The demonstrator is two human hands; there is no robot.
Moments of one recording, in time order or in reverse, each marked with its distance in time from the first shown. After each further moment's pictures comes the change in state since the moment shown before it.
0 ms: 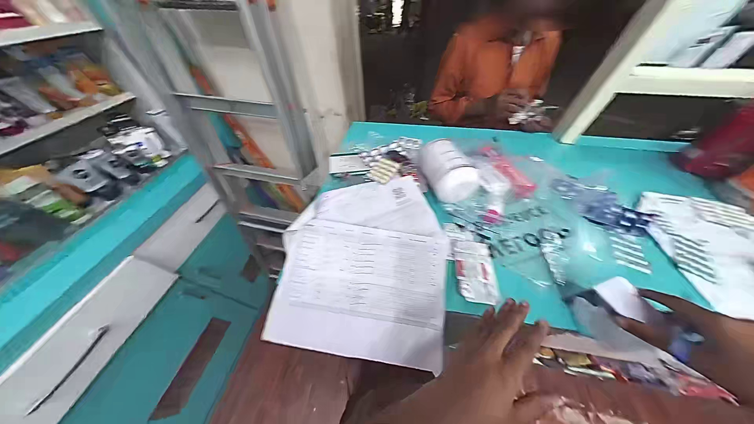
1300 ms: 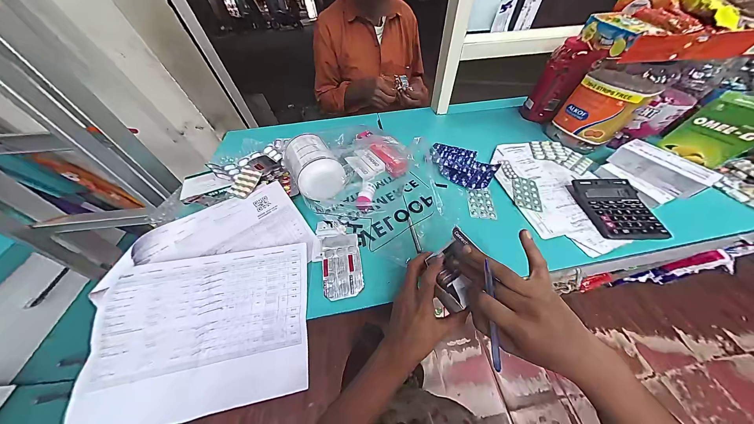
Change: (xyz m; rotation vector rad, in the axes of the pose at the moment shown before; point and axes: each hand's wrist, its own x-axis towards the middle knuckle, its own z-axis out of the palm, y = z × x) left_hand 0.081 -0.025 0.148 0.127 0.311 0.033; right_hand -0.005 0.070 0.047 -0.199 0.648 -0.923
